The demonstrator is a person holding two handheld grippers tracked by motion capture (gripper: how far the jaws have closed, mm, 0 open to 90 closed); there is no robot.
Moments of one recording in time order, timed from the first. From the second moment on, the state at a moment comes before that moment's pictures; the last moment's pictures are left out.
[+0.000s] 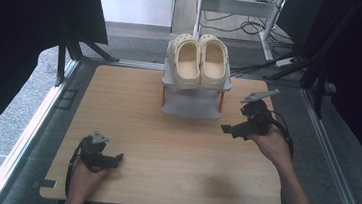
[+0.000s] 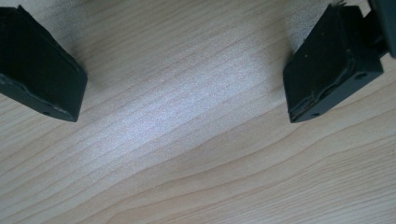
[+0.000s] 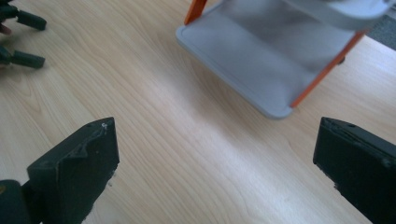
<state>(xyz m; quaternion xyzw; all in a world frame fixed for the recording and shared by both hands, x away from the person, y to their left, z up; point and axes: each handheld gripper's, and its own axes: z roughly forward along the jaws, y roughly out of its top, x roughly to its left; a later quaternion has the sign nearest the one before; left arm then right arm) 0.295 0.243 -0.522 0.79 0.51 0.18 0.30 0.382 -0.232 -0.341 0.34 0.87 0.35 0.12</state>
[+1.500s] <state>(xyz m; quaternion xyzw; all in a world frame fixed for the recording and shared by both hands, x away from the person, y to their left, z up) 0.295 0.242 -0.522 0.79 0.51 0.18 0.30 0.325 -0.227 -0.501 0.34 0.88 0.32 0.11</state>
